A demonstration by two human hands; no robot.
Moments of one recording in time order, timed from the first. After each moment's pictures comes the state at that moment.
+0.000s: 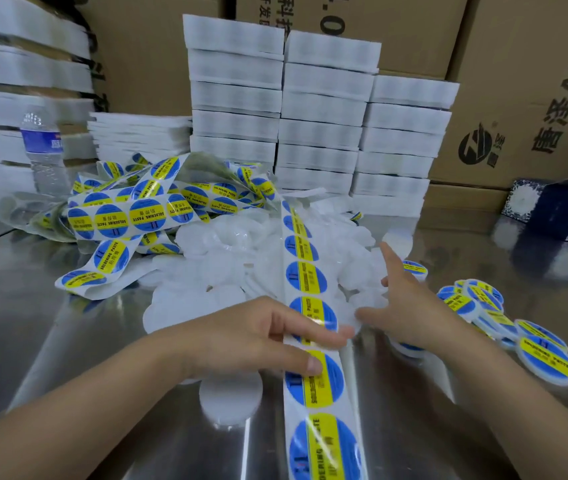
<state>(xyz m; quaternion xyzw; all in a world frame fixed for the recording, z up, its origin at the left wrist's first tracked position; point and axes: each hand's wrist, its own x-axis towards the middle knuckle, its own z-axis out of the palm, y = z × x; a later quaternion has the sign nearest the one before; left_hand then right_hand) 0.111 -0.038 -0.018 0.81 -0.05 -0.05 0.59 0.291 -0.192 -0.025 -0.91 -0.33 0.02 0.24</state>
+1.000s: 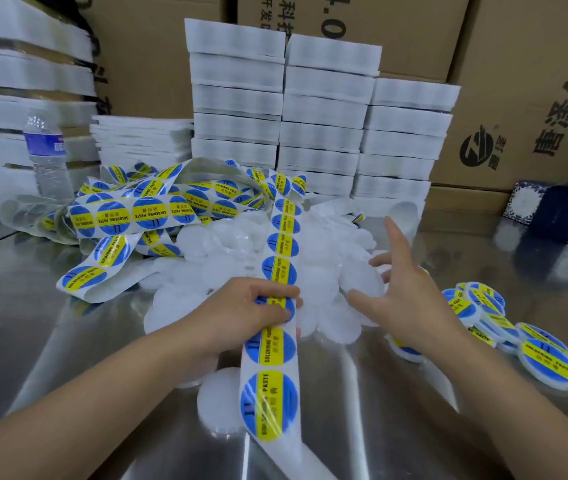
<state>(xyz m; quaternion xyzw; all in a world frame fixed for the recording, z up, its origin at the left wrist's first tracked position) 0.128 -0.027 -0.029 0.76 0.17 0.13 0.61 0.284 -0.187 -0.023 -0.84 -0.39 -0.09 0.38</state>
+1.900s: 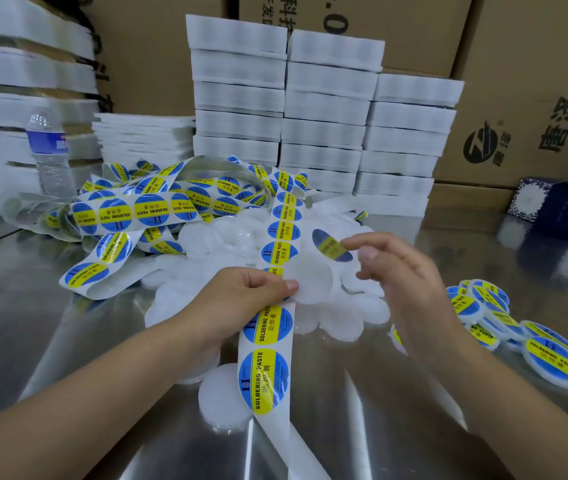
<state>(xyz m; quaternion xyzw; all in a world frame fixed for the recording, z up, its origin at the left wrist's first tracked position) 0.127 -0.024 -0.029 0.70 0.17 0.16 0.67 0.240 -0.182 -0.002 -0.59 -0.44 0.05 0.68</state>
